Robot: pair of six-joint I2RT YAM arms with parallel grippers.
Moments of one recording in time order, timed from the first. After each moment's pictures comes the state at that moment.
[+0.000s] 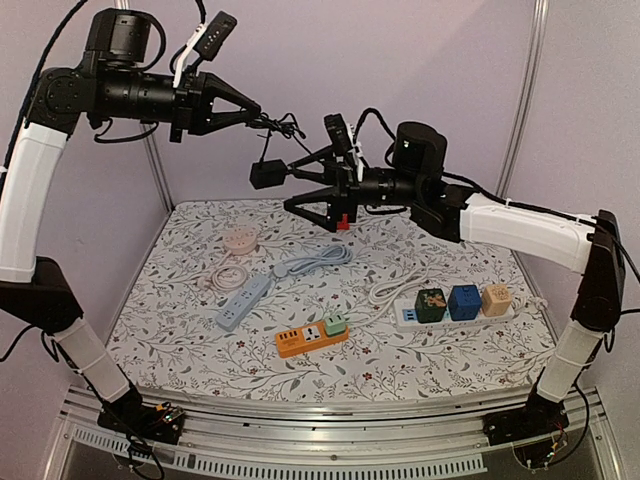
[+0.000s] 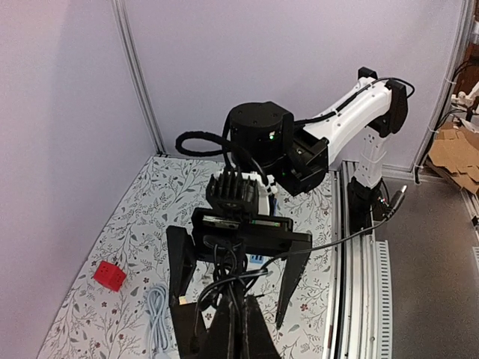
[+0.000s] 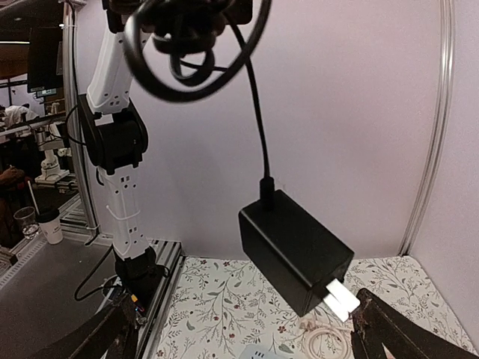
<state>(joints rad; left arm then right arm) -0.67 1.66 2.49 -1.22 0.60 0.30 0.82 1.74 1.50 0.35 -0.77 0.06</state>
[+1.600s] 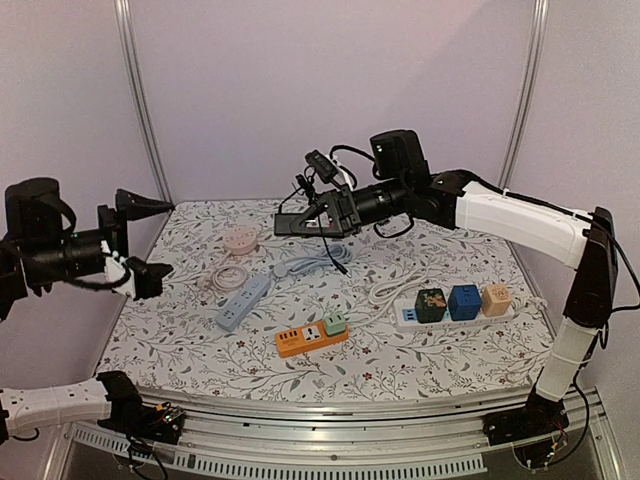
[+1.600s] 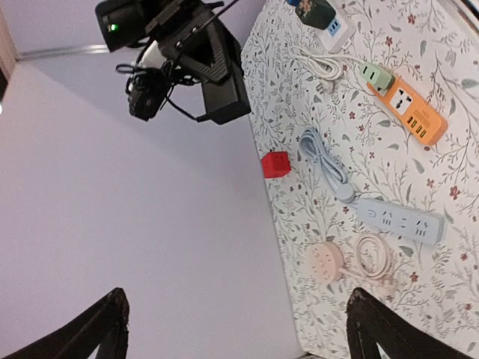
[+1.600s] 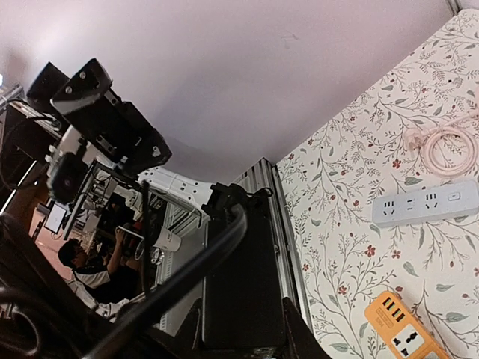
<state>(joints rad) -0.72 0.84 1.36 -0.98 0.06 1.35 0.82 1.79 1.62 -0.21 -0.91 0.54</state>
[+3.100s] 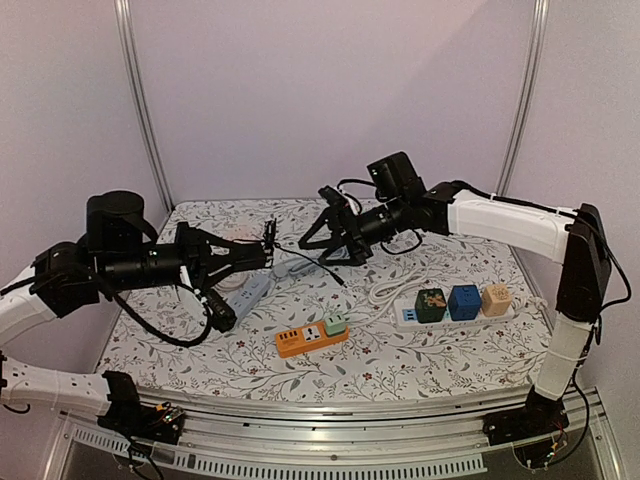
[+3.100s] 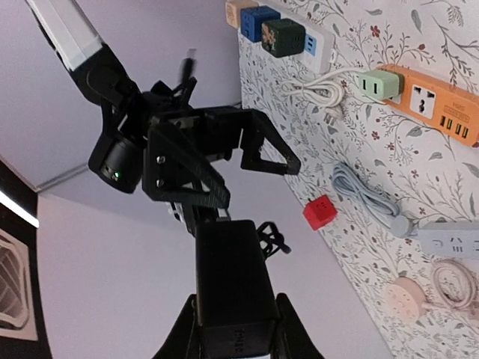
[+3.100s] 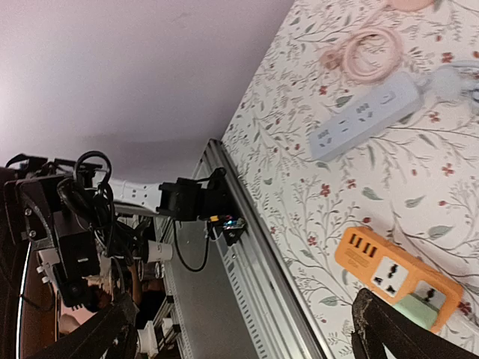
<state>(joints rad) -0.93 0.84 0.91 -0.39 0.05 1.87 0.81 1.86 1.59 -0.30 -0.91 0.69</state>
